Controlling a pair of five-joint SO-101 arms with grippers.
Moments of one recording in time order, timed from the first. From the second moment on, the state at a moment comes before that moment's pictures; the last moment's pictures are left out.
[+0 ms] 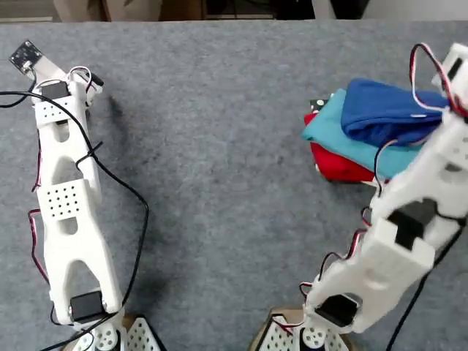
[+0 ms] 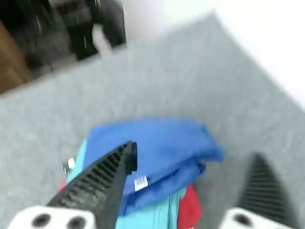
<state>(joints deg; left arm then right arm) -19.1 66.8 -67.4 61.1 24.1 27.5 20.4 -80.0 101.5 -6.5</state>
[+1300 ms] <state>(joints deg) -15.7 -13.7 12.4 78.6 -6.5 10.6 -91.8 63.1 74.5 -1.1</state>
